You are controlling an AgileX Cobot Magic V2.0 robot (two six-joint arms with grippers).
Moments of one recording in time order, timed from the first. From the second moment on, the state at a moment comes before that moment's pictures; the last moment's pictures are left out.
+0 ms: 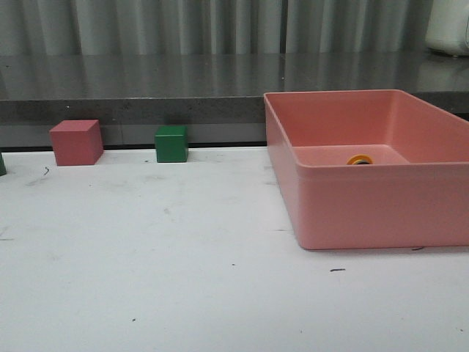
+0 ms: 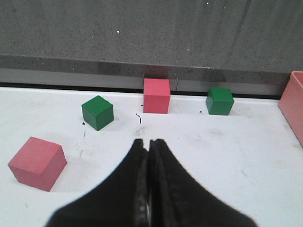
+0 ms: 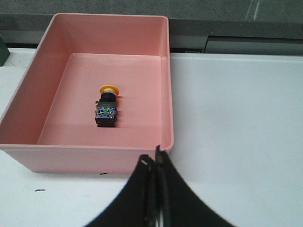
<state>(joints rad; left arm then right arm) -0.03 0.61 -0.74 0.00 0.60 -0.08 0.02 0.58 -0.66 -0.01 0.62 0.03</state>
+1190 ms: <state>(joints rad) -0.35 0.67 -0.75 0.04 0.60 -0.06 0.22 1.16 -1.00 0.04 0.75 0.03</state>
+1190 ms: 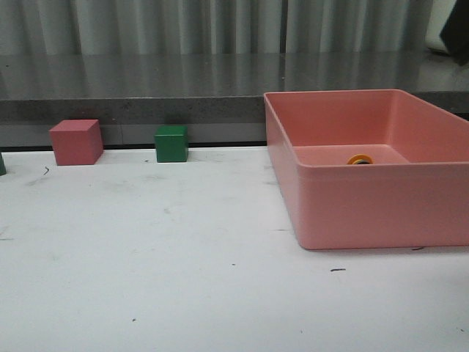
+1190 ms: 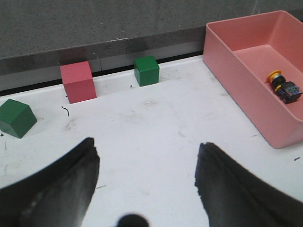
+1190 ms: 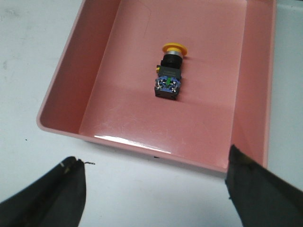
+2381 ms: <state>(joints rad) -0.36 0.67 -0.75 0.04 0.60 -0.06 0.21 2.12 -1.69 -0.04 0.97 0.20</state>
